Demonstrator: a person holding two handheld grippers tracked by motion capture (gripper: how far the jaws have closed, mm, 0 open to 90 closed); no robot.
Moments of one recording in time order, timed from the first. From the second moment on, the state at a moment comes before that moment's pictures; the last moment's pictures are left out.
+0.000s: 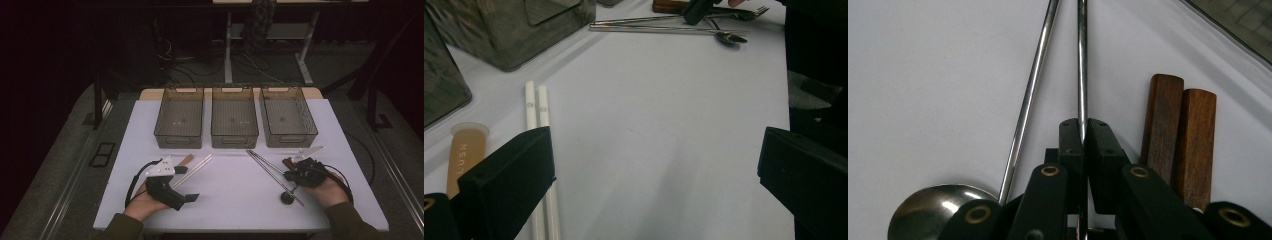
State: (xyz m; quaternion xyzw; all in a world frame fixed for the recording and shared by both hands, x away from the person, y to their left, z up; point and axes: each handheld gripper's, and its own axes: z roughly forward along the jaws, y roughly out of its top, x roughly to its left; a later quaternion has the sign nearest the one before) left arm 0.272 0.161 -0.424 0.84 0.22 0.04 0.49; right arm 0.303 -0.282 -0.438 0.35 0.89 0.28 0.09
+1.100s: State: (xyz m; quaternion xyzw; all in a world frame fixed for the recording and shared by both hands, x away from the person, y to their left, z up) left arm 0.276 0.163 -0.428 0.85 0.22 0.05 0.49; right arm 0.295 -0.291 -0.412 0.34 0.87 0.35 0.07
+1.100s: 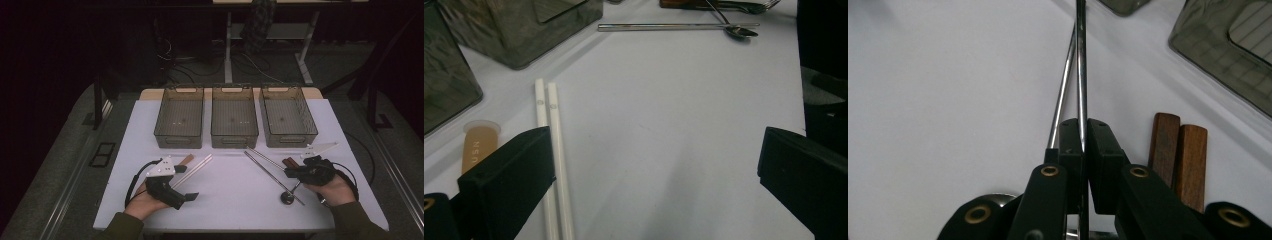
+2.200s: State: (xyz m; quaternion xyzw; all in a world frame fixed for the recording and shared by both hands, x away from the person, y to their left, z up) left arm 0.278 0.166 -0.430 0.84 0.23 0.05 0.49; right arm 0.304 -0.267 -0.381 0.34 0.85 0.40 0.08
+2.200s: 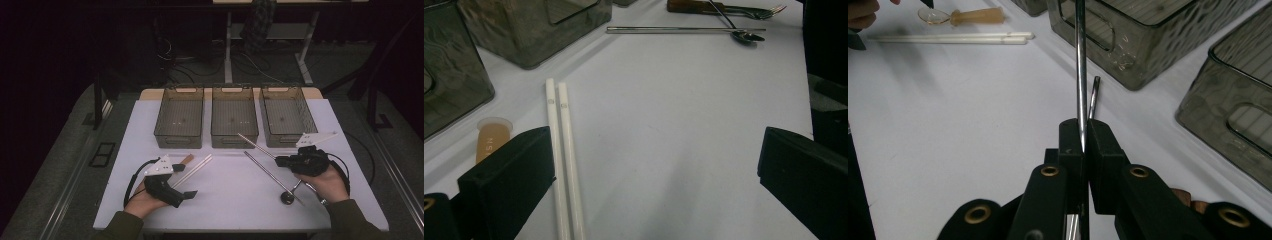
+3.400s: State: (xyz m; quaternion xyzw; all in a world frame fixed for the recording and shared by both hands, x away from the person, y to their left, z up) left arm 0.277 0.164 -0.429 0.84 0.22 0.05 0.50; right arm 0.334 -0.215 -0.367 0.32 0.85 0.41 0.08
